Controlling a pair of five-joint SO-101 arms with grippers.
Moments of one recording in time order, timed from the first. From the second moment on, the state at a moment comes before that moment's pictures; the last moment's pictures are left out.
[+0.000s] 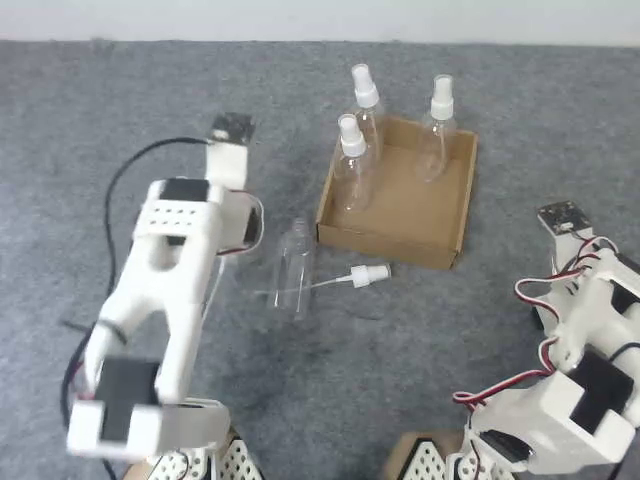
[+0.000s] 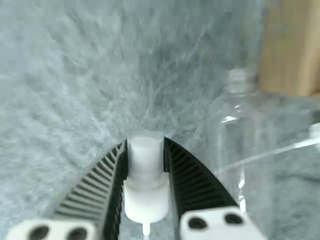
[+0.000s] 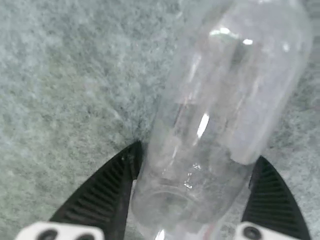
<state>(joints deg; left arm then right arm) -1.7 -5.3 28.1 65.5 -2.2 36.0 3.1 37.5 53.6 53.5</state>
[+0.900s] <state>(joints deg) 0.9 -45.4 57.2 51.9 4.9 29.2 -2.6 19.3 74.5 45.2</state>
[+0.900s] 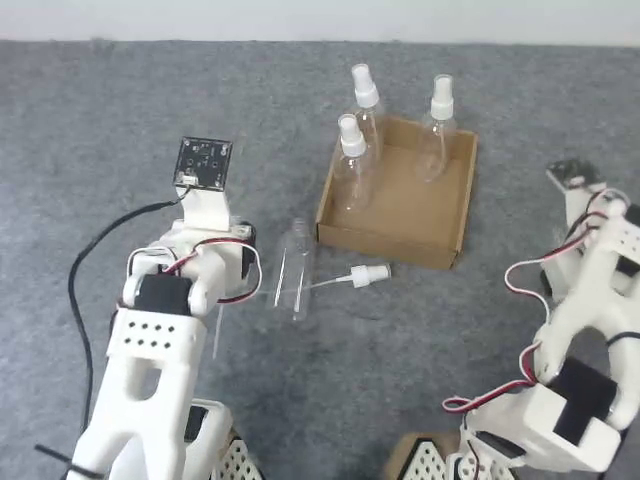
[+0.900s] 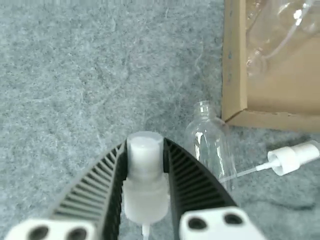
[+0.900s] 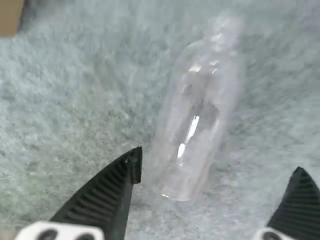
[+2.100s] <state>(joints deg) 0.6 -45.7 58.3 51.9 4.9 24.1 18.6 -6.8 80.5 39.8</state>
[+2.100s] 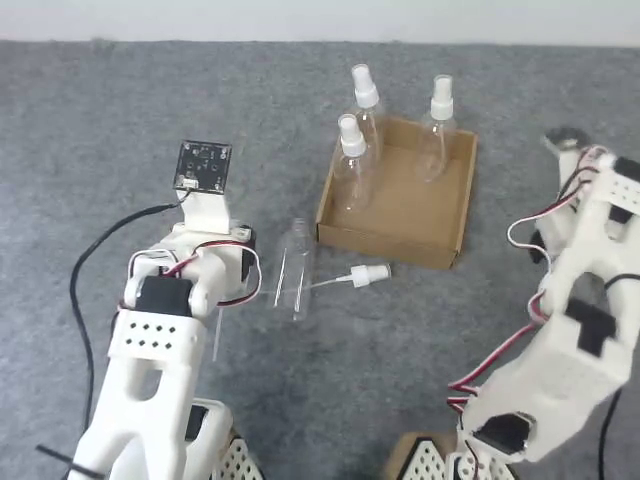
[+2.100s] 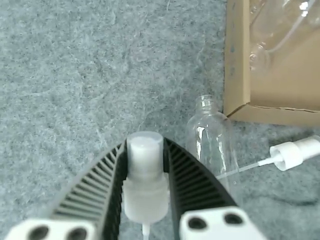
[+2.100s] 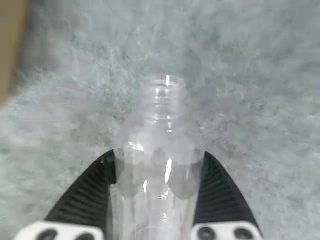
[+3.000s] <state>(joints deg) -5.1 -69.7 43.9 57.2 4.9 -41.1 -43.2 40.5 53.7 14.5</state>
